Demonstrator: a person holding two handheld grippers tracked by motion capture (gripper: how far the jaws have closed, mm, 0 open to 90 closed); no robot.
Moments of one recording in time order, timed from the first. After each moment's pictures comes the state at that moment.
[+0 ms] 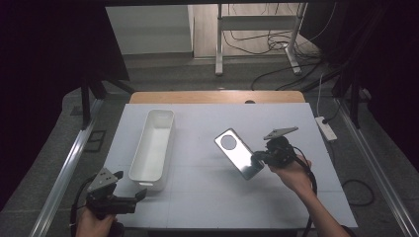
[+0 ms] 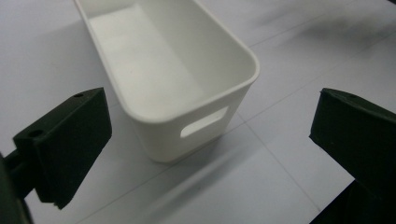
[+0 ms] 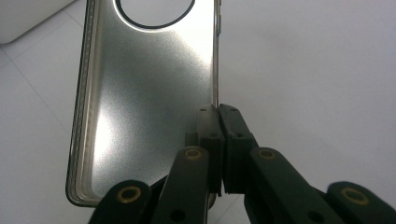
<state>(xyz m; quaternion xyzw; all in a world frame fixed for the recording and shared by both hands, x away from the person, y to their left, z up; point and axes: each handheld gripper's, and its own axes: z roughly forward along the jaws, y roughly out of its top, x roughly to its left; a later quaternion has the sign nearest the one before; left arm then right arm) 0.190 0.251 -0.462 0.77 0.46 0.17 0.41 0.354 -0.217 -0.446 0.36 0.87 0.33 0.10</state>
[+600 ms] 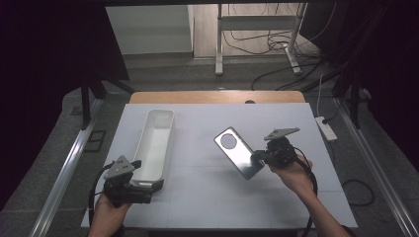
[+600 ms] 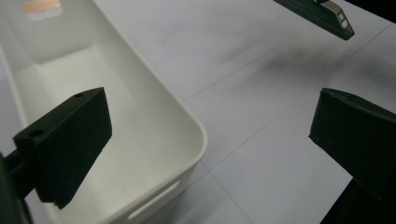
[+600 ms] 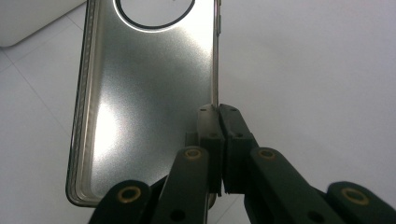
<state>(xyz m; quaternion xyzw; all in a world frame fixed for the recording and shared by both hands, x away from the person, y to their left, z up) 0.219 0.212 -0.443 0.78 0.42 0.15 0.44 0.349 -0.216 -0.441 0.35 0.86 0.34 0.12</state>
